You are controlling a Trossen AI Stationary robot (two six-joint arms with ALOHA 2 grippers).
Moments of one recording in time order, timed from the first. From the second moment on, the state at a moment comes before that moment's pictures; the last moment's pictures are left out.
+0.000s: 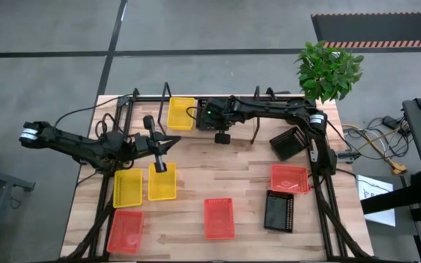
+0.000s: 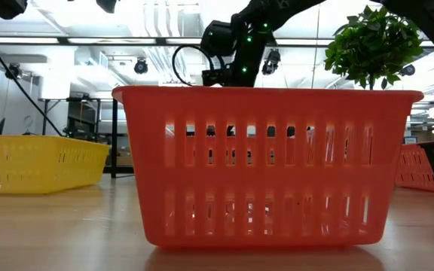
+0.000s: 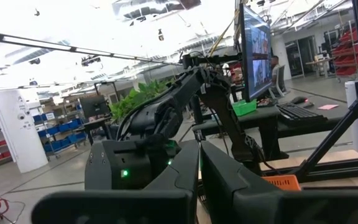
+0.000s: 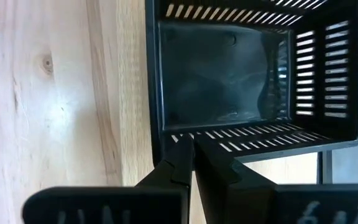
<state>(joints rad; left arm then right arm) -0.16 0.85 0.50 0.65 -0.37 0.35 -0.30 2.06 1.78 -0.88 0.15 -0.31</state>
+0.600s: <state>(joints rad) -0.17 0.86 0.50 0.65 -0.37 0.32 0.02 1.78 1.74 -0.91 0.05 -0.13</state>
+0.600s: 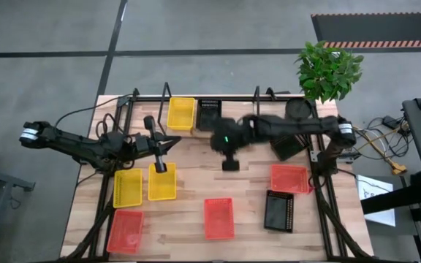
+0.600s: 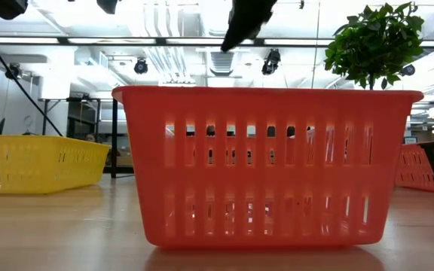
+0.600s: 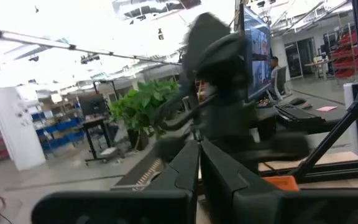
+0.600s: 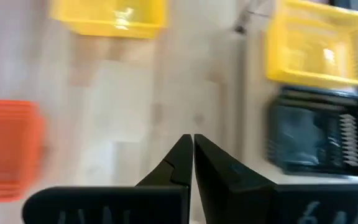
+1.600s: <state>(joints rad) -0.19 0.87 0.49 0.65 -0.37 0.29 0.59 1.99 1.61 -0.59 0.18 0.49</state>
